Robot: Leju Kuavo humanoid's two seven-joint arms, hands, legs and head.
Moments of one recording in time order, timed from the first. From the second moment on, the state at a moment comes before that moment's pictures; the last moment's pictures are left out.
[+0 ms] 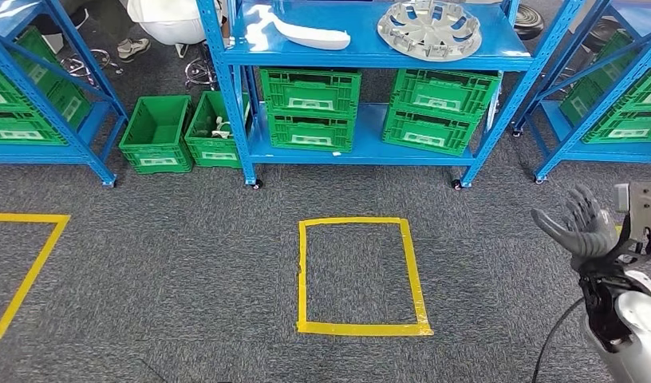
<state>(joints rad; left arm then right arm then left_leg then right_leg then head) -0.10 -0.02 -0.94 -0.26 0.86 0.31 0.16 -0.27 -0.69 0.24 -1.36 -0.53 -0.34 0.14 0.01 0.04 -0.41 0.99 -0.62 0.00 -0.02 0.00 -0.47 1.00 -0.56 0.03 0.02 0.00</state>
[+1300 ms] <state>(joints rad) -0.11 -0.02 -0.95 -0.25 0.89 0.30 0.16 -0.63 -0.74 0.52 -1.97 0.44 0.19 0.55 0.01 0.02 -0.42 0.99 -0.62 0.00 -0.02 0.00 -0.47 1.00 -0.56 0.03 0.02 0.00</state>
